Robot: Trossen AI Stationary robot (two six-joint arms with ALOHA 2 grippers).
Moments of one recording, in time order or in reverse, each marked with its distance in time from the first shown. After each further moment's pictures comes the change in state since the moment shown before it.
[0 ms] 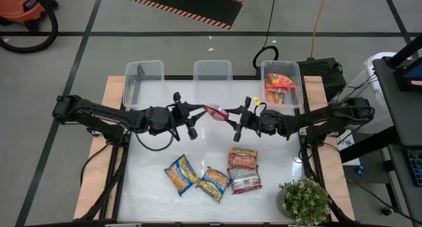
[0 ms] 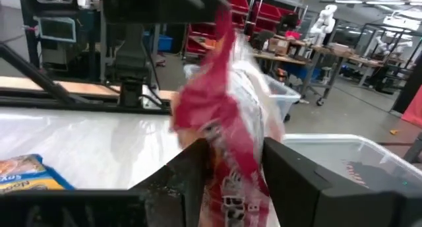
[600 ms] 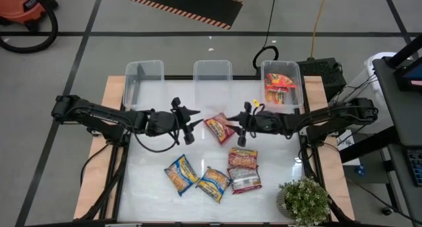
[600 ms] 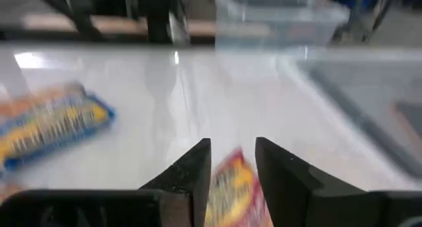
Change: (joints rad) left arm -0.019 -0.015 0.000 -0.254 0.024 -0.086; right arm -0.005 -0.056 0.001 -0.341 -0.105 0.154
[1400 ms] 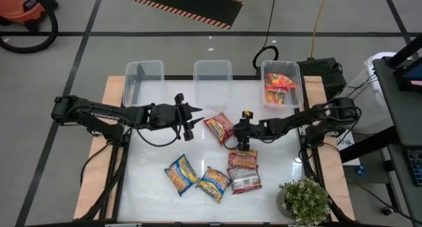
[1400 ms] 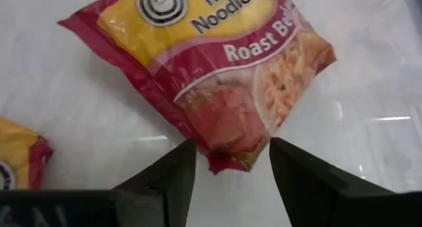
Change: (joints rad) left arm 0.093 -0.001 0.000 0.006 0.155 0.142; right arm 0.022 0.256 0.074 -0.414 0.130 -0.034
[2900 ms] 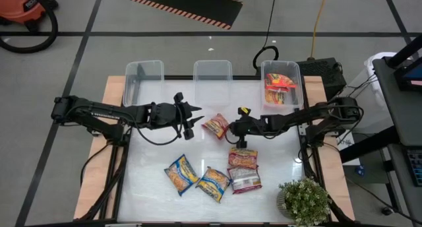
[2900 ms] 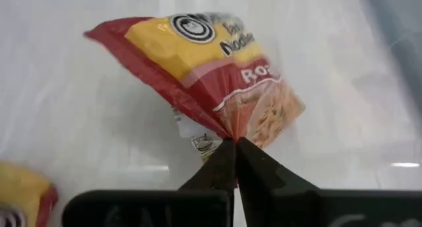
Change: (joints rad) left arm 0.014 0.000 0.000 -0.021 0.000 -0.039; right arm -0.055 -0.037 0.010 0.116 -0.098 -0.144
